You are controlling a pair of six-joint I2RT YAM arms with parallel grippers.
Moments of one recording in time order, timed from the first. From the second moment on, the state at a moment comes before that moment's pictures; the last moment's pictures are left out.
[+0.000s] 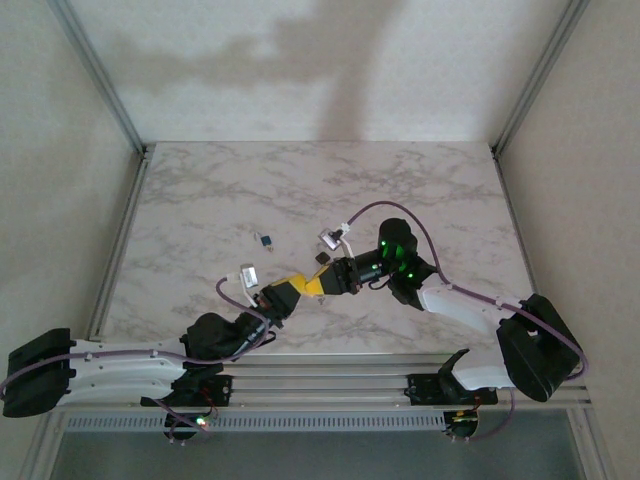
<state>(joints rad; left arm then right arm) -1.22 0.90 0.20 0.95 -0.39 -0.91 0.73 1.33 0.68 0.60 -1.23 0.92</state>
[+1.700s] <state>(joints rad) -0.82 1.17 0.18 0.90 -0.02 -1.30 0.53 1.27 0.58 0.37 -0.90 0.78</state>
